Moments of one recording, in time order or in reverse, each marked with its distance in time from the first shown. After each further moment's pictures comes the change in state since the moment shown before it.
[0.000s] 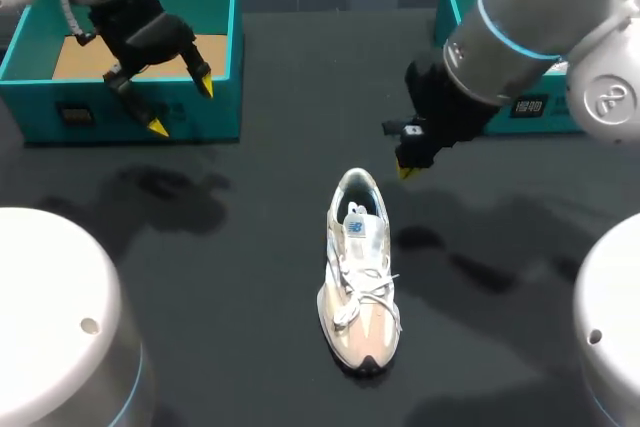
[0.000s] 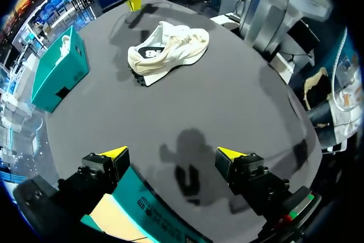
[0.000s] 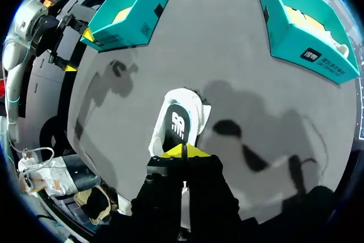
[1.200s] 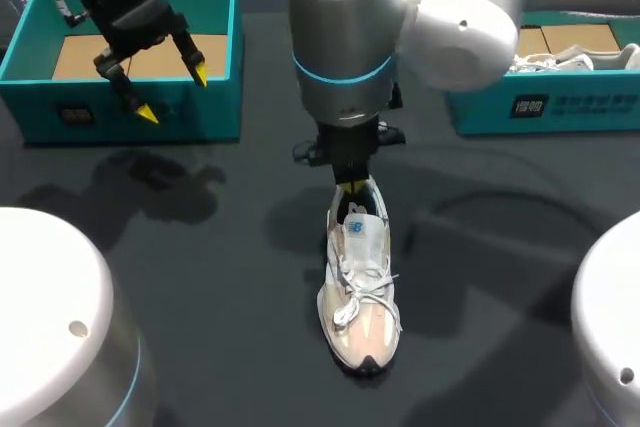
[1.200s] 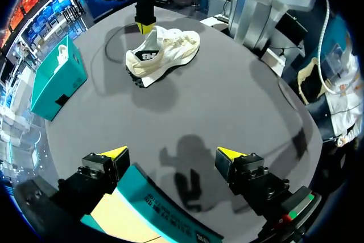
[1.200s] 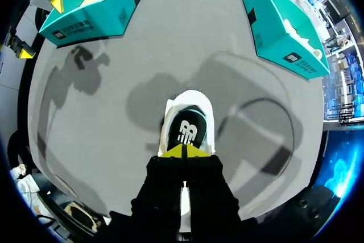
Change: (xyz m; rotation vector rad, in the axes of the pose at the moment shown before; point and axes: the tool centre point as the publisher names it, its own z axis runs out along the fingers) left arm -0.007 0.012 -0.010 0.041 0.029 0.054; right arm 0.045 0.010 0.051 0.038 -0.396 0.053
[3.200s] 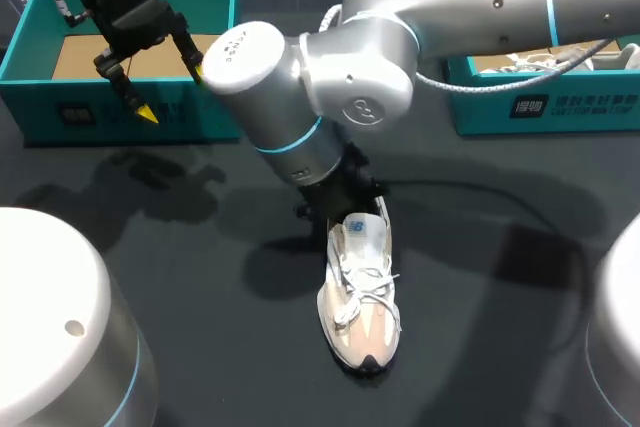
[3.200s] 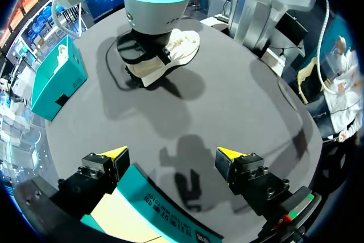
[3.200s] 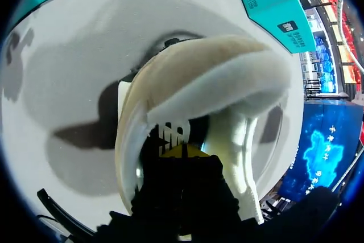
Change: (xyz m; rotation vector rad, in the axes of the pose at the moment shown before) left arm 0.000 0.000 0.000 0.000 0.000 0.000; right arm -0.013 -0.021 0.121 0.169 -0.307 0.113
